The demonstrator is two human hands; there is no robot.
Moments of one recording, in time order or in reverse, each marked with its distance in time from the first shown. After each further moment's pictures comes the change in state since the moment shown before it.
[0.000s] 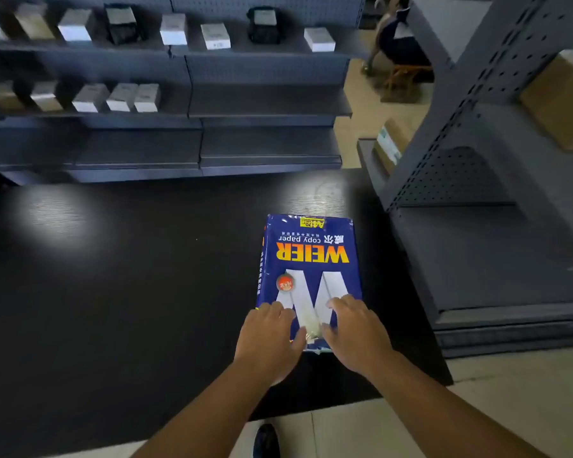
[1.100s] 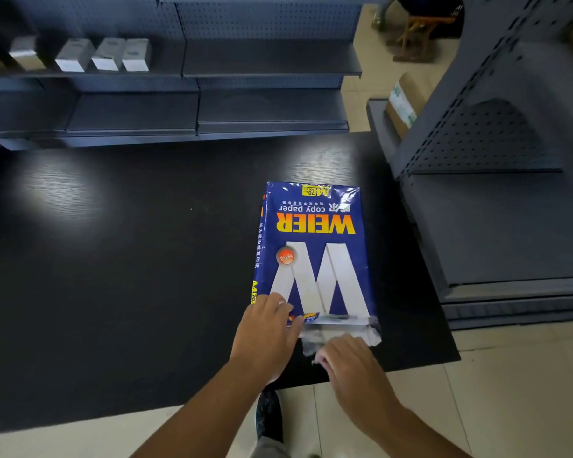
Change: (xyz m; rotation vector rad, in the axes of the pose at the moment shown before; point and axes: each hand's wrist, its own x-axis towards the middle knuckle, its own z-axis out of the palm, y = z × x) left_hand -0.015 -0.011 0.044 -0.074 0.052 0.004; right_hand -0.068 0.034 0.088 0.031 0.149 -0.406
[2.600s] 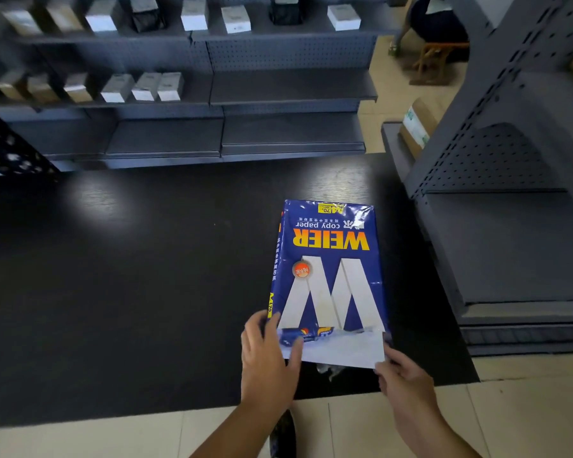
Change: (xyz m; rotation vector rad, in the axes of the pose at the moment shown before) left_hand -0.039 0.007 0.006 -0.317 0.247 -0.324; right_hand -0.008 0.026 -0.015 1.102 0.169 1.220
